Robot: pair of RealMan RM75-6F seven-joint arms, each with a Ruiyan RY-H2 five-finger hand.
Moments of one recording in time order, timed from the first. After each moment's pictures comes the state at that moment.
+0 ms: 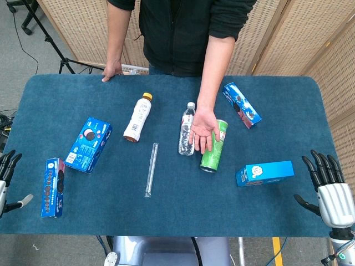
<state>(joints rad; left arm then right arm) -0.06 -1.09 -0.02 -1.58 1.56 1.55 -0.10 0.07 -1.15 0.07 -1.54 -1.68 1.66 0.00</state>
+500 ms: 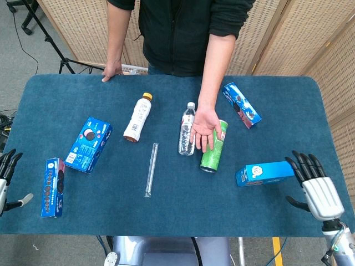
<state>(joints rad) -0.07 -1.09 -0.03 -1.58 1.53 1.52 -0.10 0.17 -1.07 0.05 -1.59 -1.66 1.43 0.00</state>
